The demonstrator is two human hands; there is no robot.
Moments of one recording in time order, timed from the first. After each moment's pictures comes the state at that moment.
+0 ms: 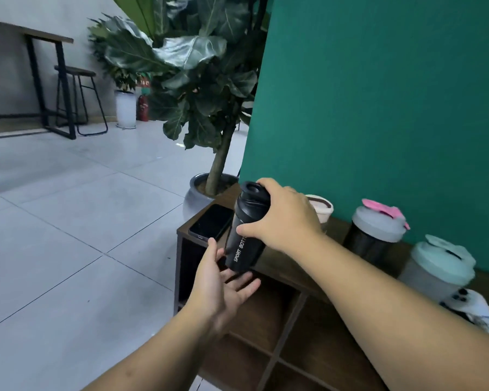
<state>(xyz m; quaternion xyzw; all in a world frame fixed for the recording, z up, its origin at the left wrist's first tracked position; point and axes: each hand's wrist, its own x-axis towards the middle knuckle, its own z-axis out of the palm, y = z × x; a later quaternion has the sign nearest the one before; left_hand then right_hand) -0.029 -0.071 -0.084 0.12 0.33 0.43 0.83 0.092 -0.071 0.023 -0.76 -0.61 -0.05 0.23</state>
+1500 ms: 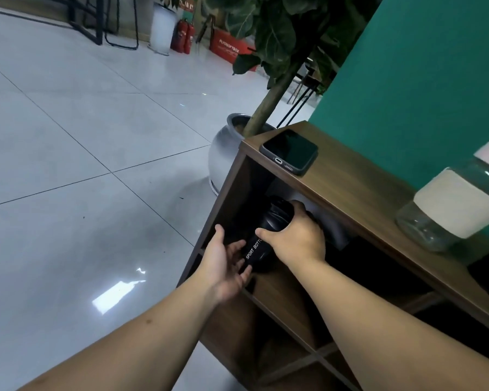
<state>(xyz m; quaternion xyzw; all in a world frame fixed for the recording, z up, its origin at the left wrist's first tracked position) -0.041 0.057 -0.323 0.07 0.34 0.38 0.86 0.093 0.059 -0.263 -0.81 -0.54 -0.01 0.24</state>
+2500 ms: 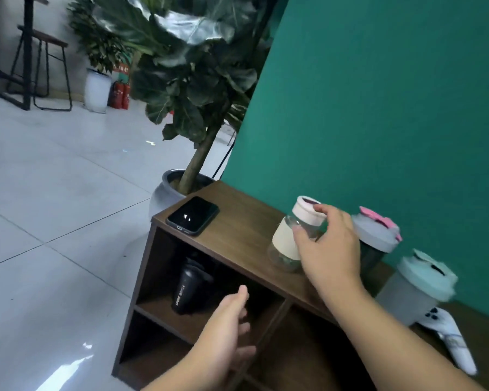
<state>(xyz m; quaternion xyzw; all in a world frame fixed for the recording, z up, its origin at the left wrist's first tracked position) 0.009 -0.090 -0.169 0.32 0.39 0.29 0.81 0.140 -0.111 -0.029 -0.77 -0.47 -0.15 0.41</state>
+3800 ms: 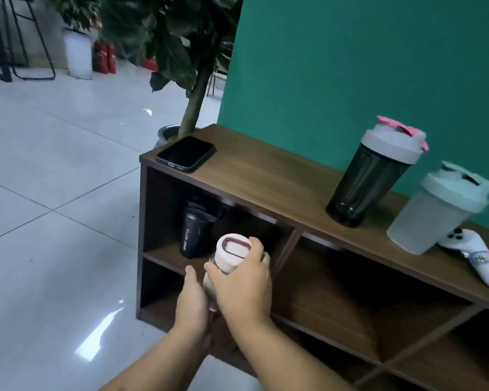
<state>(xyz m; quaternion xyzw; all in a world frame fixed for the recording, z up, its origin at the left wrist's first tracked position) -0.002 -0.093 -0.293 0.16 0.48 0.37 0.78 0.063 -0.119 -0.241 -0.85 -0.40 0.06 0.35</state>
